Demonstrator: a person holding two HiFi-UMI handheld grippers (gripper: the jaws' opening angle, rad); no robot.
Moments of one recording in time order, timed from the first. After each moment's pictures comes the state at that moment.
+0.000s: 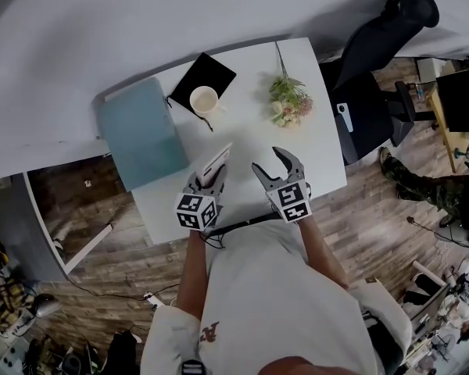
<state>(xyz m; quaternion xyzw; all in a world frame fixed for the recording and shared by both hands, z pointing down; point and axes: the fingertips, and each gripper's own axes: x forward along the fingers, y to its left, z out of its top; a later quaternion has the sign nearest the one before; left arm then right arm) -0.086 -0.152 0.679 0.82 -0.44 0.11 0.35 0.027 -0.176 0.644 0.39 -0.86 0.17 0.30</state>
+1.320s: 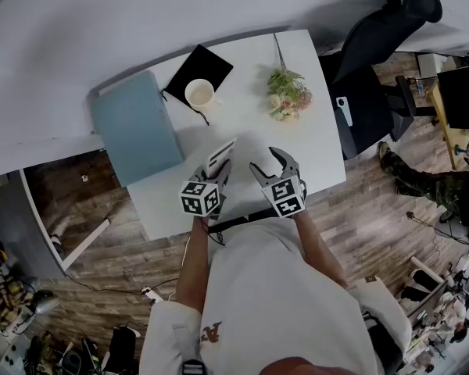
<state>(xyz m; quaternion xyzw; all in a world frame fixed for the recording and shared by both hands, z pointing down) -0.061 -0.140 0.737 0.80 -0.41 0.12 0.42 0.034 -0.154 0.694 0.37 -0.84 0.19 0.35</state>
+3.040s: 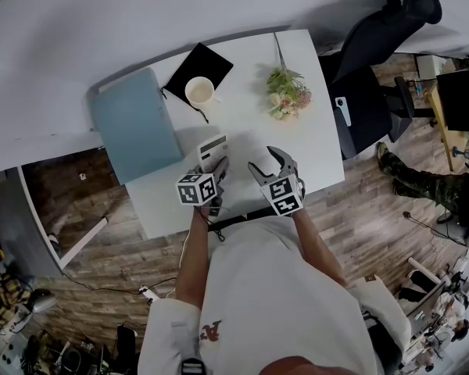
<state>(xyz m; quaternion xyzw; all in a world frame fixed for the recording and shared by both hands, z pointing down) -0.069 -0.138 0.768 0.74 -0.42 0.11 0.51 0.031 -0.150 0.699 0.36 -0.84 0.18 0.36</state>
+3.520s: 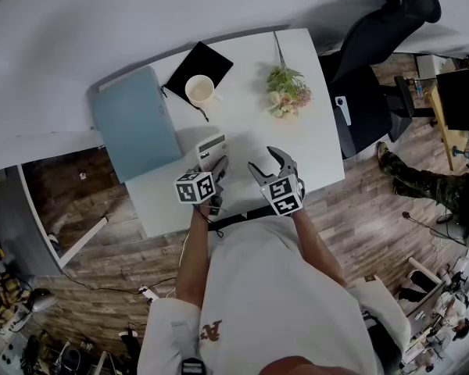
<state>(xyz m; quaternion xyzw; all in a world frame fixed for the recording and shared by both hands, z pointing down) -0.069 -0.135 0.773 0.73 -0.42 0.10 0.53 0.033 -0.145 0.701 0.36 -0.84 0.18 0.36</state>
